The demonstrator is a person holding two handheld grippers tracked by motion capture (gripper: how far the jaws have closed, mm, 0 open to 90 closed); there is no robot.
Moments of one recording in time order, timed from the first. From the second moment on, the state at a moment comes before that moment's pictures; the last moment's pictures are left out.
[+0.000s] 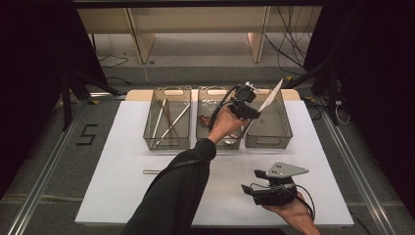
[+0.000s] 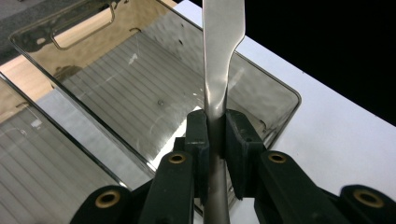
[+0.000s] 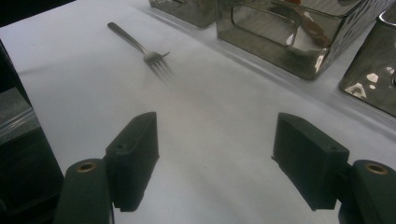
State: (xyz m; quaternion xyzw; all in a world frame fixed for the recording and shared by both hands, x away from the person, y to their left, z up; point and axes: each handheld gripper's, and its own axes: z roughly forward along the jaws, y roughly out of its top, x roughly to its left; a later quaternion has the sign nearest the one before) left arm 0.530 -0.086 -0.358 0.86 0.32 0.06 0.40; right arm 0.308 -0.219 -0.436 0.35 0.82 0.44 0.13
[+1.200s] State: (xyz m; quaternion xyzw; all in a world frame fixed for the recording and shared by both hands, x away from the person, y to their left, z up) left arm 0.552 -0.113 -0.378 0.85 0.34 0.07 0.40; right arm 0.304 -0.222 -0.435 0.35 0.82 0.44 0.13
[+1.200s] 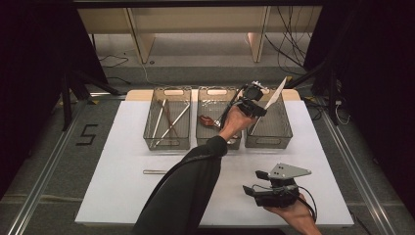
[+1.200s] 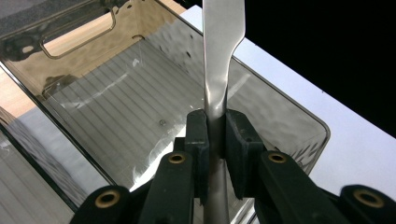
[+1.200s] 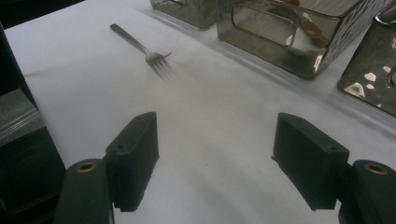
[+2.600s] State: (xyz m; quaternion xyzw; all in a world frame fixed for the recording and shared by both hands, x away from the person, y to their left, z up) left arm 0.488 0.039 -0.348 0.85 0.33 0.07 0.40; right arm 0.305 -0.221 -0.438 0.35 0.82 0.43 0.13
